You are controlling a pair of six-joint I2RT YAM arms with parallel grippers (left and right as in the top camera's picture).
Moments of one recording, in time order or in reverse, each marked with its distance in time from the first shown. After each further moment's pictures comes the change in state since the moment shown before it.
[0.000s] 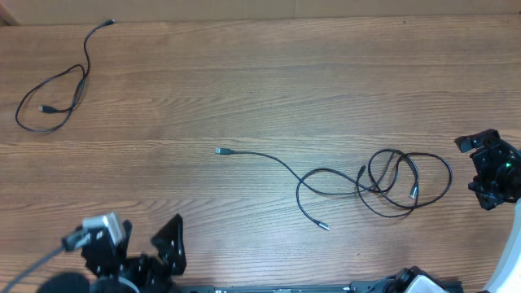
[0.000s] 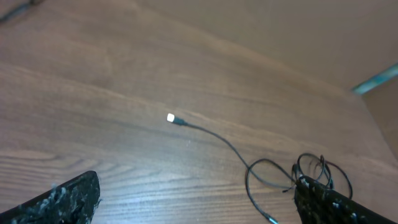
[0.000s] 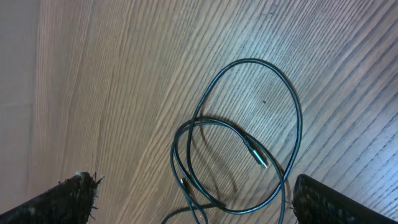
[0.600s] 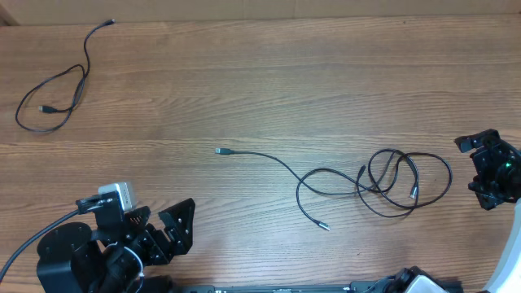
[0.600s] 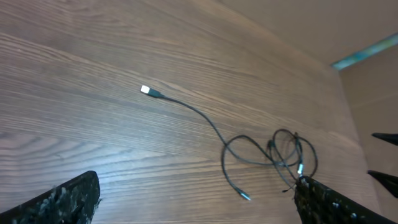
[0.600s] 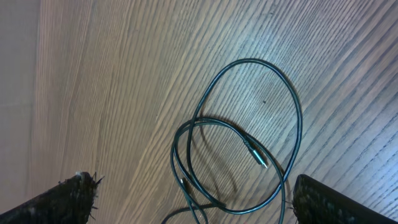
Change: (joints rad) left arm 0.000 0.152 -0.003 0.008 0.130 -0.035; right arm 0.000 0.000 0.000 0.000 0.000 0.000
